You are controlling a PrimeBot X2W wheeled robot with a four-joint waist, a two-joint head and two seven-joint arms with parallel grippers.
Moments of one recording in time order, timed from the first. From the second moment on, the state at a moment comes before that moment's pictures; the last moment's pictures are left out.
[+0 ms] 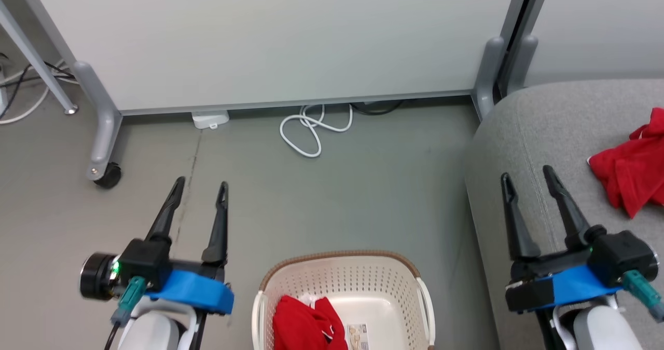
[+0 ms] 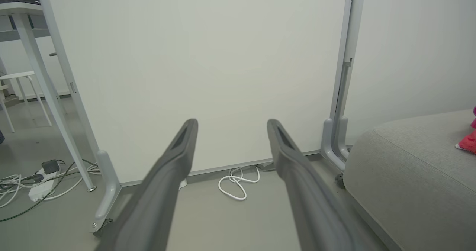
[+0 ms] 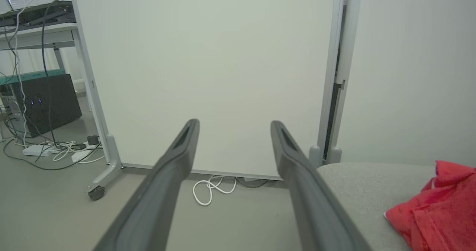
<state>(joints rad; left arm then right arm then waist) -0.20 0.16 -0.23 0.27 -0.18 -0.05 -0.26 -0.15 -0.09 0.01 0.14 0.12 0.13 -0.26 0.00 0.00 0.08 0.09</state>
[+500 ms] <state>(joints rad) -0.02 0.14 -0.11 0.18 -0.15 -0.04 -0.26 0.00 -0.05 0.06 0.08 0.11 0.13 -0.26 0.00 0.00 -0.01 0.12</state>
